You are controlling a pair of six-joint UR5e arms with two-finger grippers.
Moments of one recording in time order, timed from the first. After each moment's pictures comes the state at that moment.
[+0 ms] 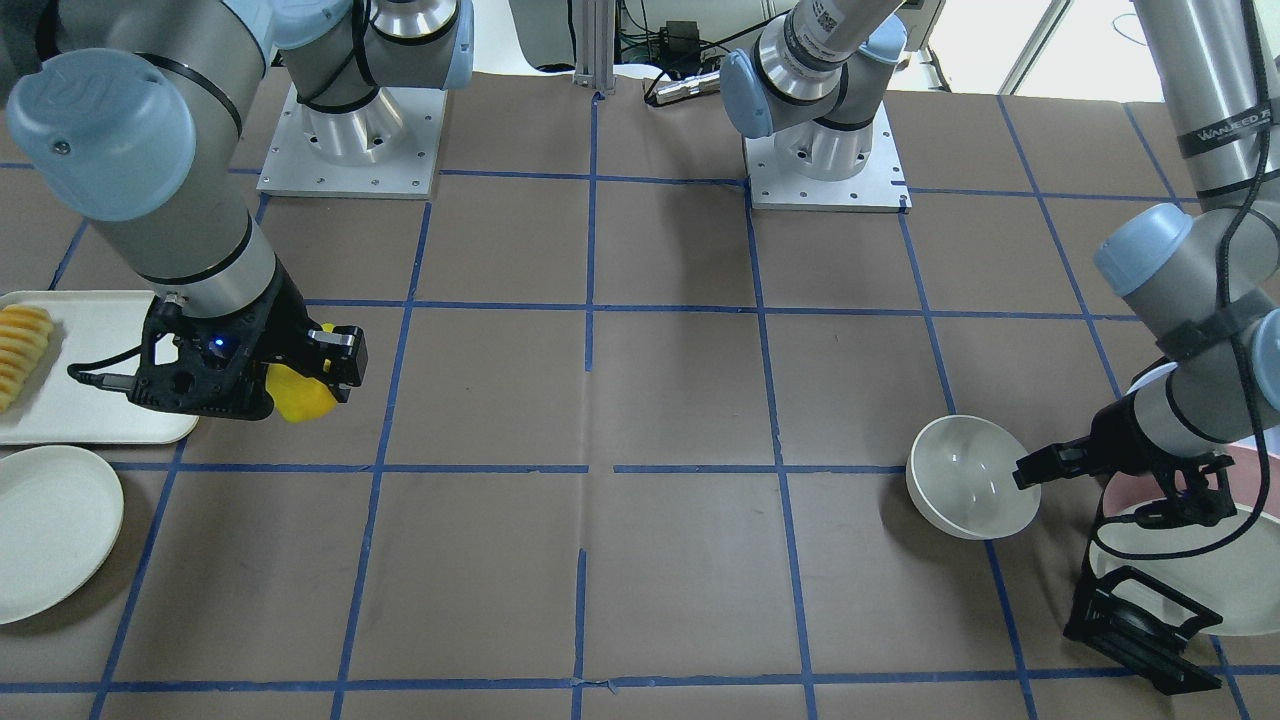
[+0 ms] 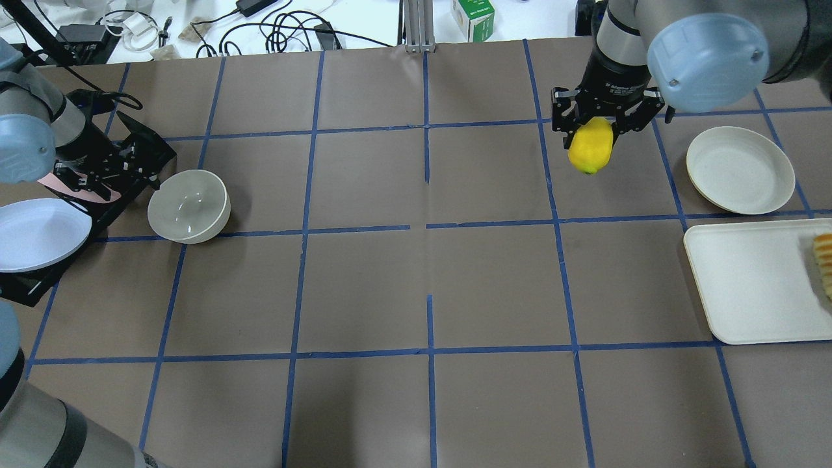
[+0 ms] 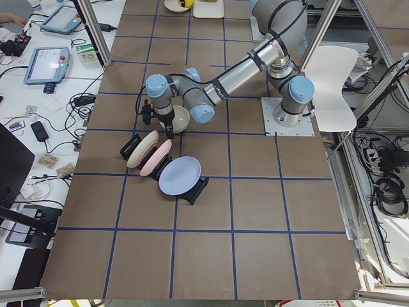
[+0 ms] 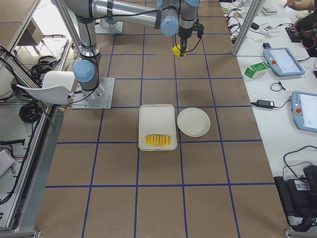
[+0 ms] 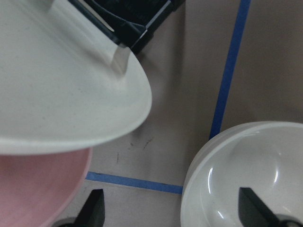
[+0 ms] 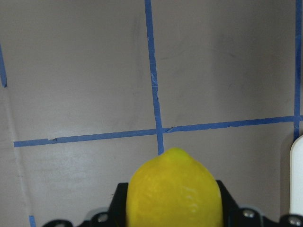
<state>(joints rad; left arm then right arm) -1.10 -2.02 -1.66 -1.12 1.56 0.29 1.57 -1.36 1.56 -1.75 -1.58 0.08</state>
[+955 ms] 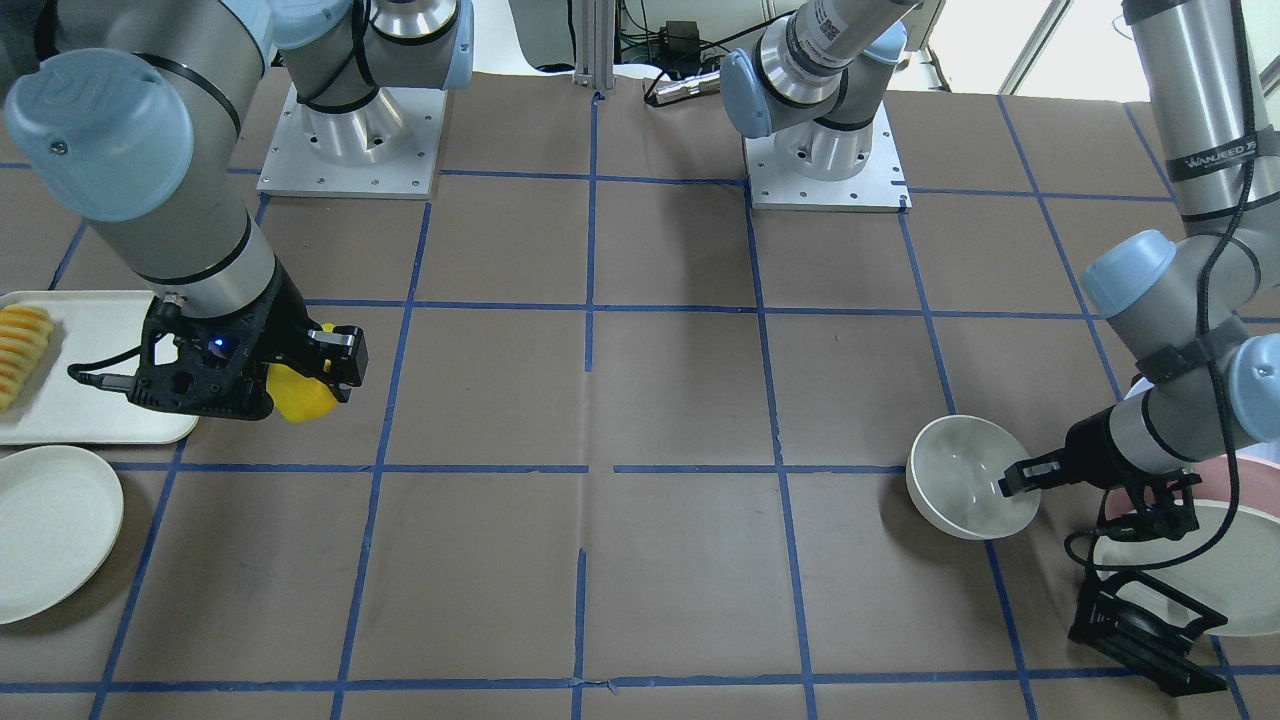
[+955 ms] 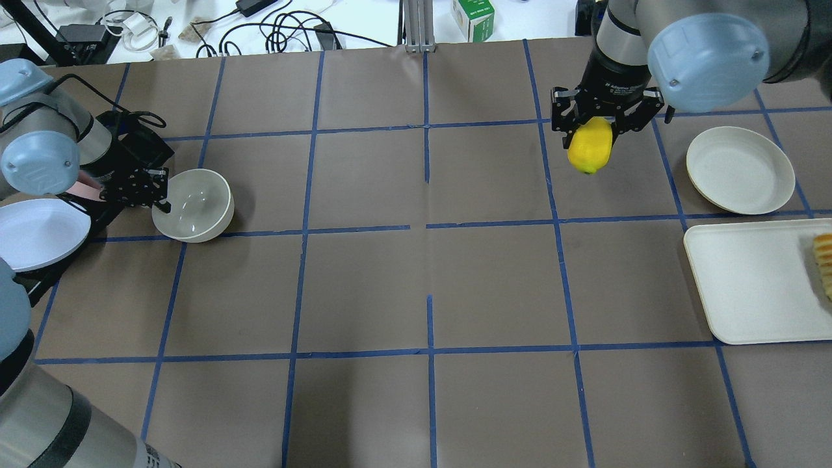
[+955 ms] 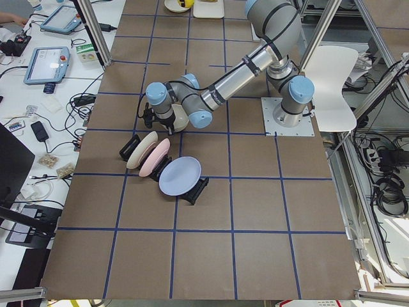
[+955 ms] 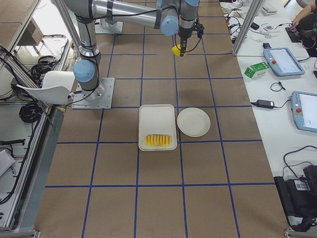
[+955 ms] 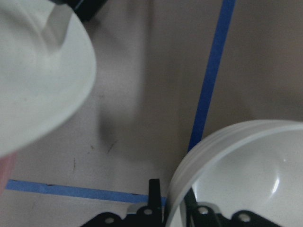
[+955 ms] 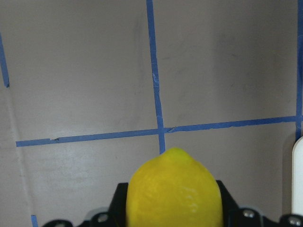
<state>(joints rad) -1.11 -2.05 -1.67 -1.12 1.51 0.27 1.57 -1.36 1.56 -1.75 -1.58 0.08</state>
